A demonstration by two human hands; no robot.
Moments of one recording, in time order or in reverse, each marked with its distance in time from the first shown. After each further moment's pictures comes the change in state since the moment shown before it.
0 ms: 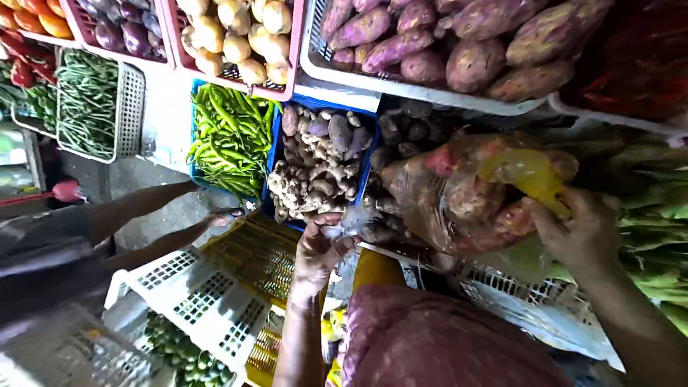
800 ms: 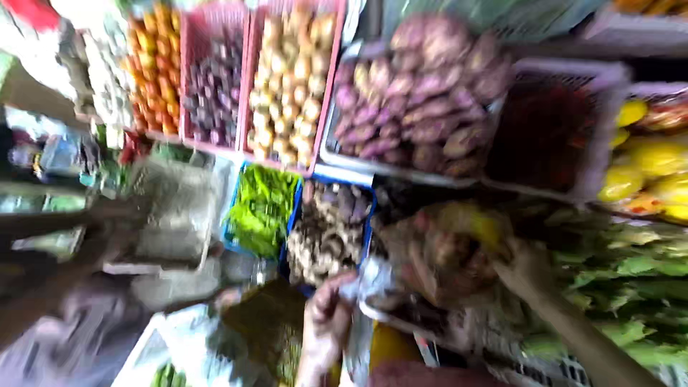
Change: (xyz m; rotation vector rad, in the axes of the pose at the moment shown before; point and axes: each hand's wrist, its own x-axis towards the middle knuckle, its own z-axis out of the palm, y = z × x) left_hand -0.054 0.067 0.047 0.284 -0.076 0.308; right_hand 0.001 -0.012 -0.012 0.087 -0.029 0.101
